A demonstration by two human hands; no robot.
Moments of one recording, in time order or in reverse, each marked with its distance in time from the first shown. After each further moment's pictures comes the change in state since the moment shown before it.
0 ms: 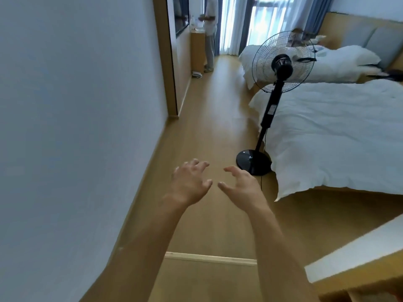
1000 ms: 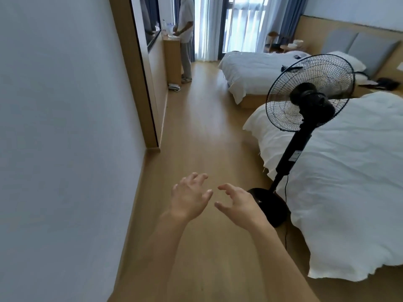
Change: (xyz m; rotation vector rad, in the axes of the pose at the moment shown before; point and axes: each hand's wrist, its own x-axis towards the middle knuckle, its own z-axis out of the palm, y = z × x) left_hand 0.567 -0.178 -0.037 -0.116 -0.098 0.081; right_hand 0.563 -0.067 0.043 -0.054 -0.069 0.118
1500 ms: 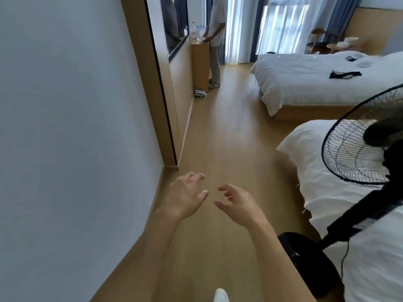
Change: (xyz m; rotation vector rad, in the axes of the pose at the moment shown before) left_hand 0.310 -0.078 -0.050 0.045 0.072 -0.111; right_hand 0.346 -0.032 -0.037 0.082 -0.117 -0.060
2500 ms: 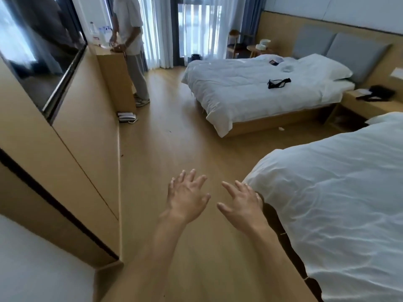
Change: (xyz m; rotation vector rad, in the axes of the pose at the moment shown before) left_hand 0.713 0.014 0.011 0.124 -0.132 0.343; right_hand 0.598 0.007 -0.207 -0.312 0.287 0.368
